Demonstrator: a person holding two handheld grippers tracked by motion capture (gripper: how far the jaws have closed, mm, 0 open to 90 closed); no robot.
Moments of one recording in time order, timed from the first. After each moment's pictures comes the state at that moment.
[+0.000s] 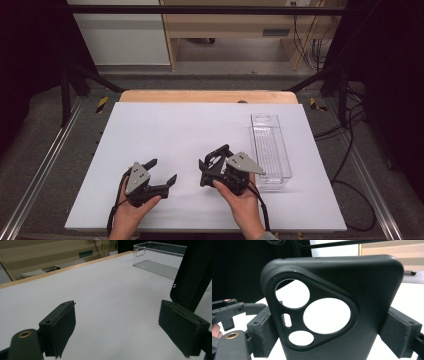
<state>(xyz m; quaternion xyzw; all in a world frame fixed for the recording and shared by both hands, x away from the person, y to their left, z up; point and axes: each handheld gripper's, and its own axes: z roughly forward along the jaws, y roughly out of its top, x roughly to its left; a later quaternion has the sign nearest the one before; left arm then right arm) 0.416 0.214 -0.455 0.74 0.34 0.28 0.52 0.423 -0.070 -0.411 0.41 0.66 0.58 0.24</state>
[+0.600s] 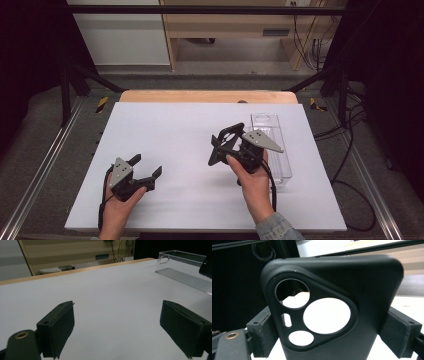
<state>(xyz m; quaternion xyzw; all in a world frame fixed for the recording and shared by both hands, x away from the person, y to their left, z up) 0.428 0.250 -0.458 0.70 0.39 0.29 0.52 0.456 -0.101 -0.367 0.45 0.62 0.59 0.25</state>
